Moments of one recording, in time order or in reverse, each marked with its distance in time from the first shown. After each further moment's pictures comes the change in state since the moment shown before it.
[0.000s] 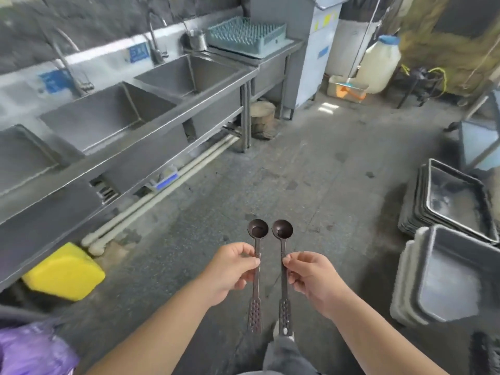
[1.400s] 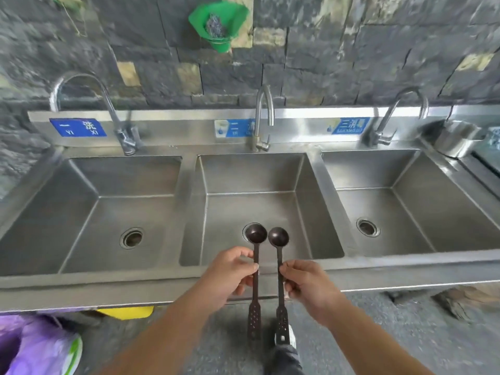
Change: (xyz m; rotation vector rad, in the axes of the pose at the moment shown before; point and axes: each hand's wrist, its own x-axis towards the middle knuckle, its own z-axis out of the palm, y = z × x) left_hand 0.392 0.286 -0.521 -0.412 0.785 0.022; right_hand 0.644 -0.377 0.462 -0.475 -0.794 0.083
